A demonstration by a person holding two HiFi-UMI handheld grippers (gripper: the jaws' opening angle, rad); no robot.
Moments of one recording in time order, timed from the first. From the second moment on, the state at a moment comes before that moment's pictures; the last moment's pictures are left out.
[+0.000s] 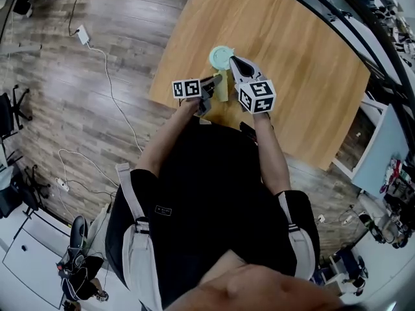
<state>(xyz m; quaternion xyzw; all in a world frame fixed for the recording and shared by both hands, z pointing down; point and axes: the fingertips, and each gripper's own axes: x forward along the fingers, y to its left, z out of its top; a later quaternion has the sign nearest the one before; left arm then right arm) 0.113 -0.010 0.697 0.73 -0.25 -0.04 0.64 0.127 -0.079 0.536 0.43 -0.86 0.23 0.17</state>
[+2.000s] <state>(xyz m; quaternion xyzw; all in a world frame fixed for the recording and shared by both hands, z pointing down) 0.046 -0.043 0.394 0.89 -0.44 -0.07 0.12 0.184 -0.026 0.443 0.56 -0.81 0.15 0.05</state>
